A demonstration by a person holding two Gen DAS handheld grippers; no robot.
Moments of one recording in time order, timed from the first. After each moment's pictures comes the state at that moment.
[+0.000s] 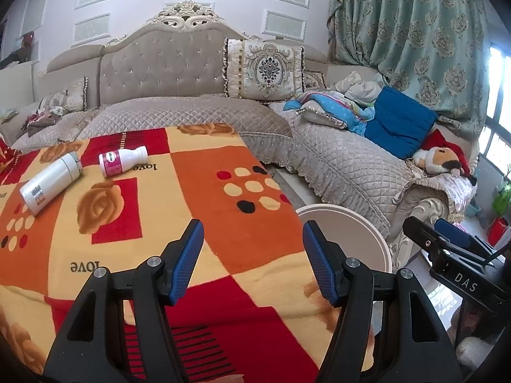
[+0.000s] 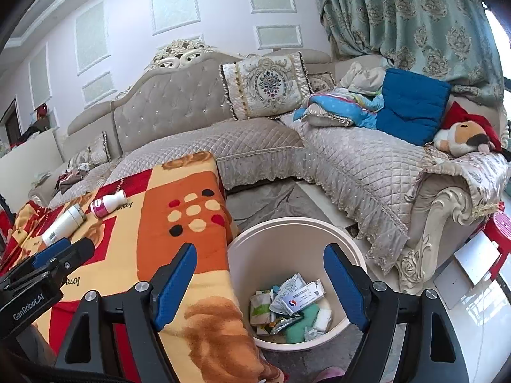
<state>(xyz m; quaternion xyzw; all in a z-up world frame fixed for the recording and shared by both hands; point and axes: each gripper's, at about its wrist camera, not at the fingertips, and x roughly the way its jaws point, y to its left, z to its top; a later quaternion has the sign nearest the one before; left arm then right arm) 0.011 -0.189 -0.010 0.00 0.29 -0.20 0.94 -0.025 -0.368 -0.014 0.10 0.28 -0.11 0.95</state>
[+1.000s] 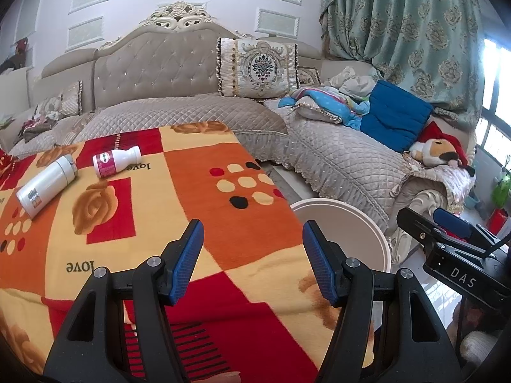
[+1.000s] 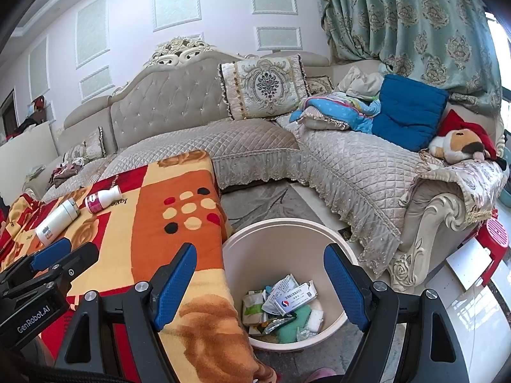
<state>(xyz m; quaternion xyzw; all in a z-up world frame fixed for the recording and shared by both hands) 0.007 -0.199 -0.015 0.01 0.29 -0.21 0.93 -0.026 -0.364 -0.014 0.09 0.28 -0.12 0.95</state>
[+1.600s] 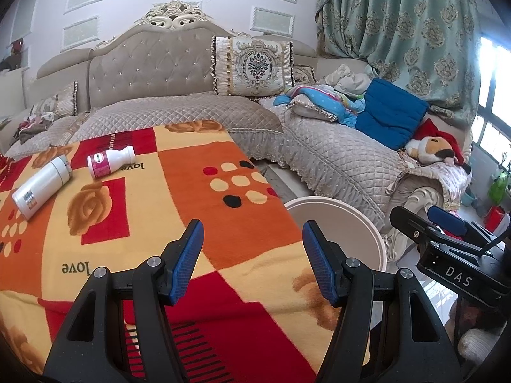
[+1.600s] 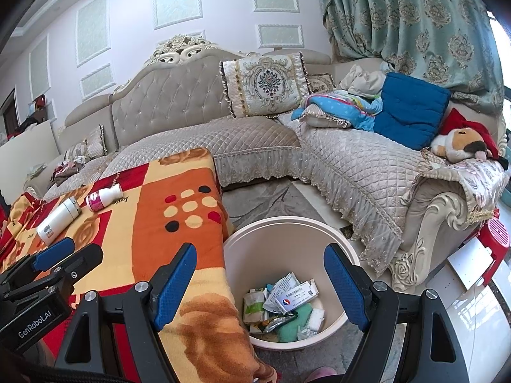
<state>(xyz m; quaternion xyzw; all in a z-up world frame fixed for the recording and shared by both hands) 0.006 -0.203 -0.015 0.01 0.29 -0.22 0.93 -0.024 -0.362 -0.016 0.09 0.29 -0.11 0.95</state>
